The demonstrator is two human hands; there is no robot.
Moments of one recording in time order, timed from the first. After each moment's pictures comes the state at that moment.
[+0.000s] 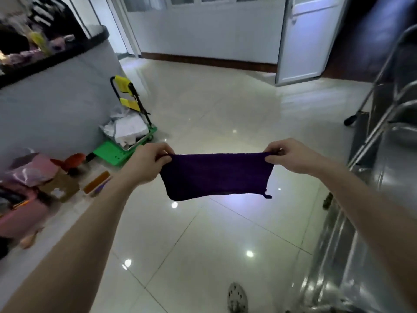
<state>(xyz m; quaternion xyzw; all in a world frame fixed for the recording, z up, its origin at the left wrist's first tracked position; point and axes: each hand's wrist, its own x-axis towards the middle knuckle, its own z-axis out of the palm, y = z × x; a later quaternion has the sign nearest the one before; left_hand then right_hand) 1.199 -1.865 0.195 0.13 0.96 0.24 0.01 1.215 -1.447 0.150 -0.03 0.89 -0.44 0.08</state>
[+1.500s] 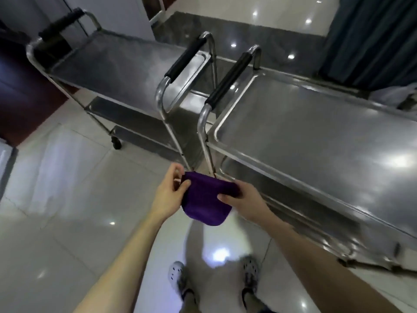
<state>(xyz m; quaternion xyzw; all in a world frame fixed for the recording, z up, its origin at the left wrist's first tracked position) 0.680 -1.107 0.003 0.62 0.61 0.25 0.43 0.927 -1.155 -0.039 0.61 0.49 -0.53 -0.32</state>
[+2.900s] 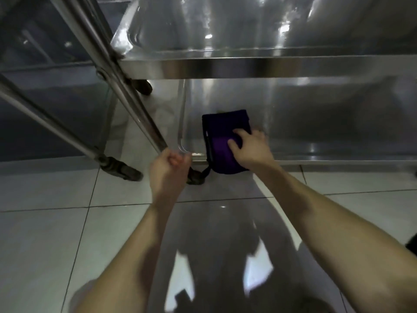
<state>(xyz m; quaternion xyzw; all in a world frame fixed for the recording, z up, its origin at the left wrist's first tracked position) 0.770 -0.952 -0.703 0.68 0.54 0.25 0.42 1.003 -1.047 -0.728 0.89 0.40 -0.17 -0.16</state>
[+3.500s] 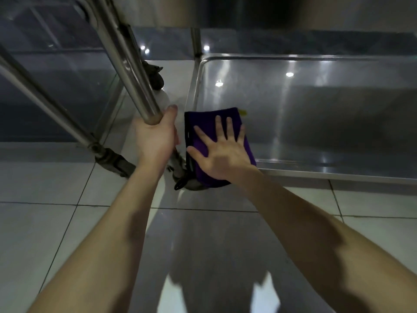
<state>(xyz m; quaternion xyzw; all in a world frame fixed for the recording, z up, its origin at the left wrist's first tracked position) 0.789 -0.891 -0.692 0.58 0.45 0.45 0.51 0.934 -0.966 -0.774 0.82 0.57 -0.10 -0.06</state>
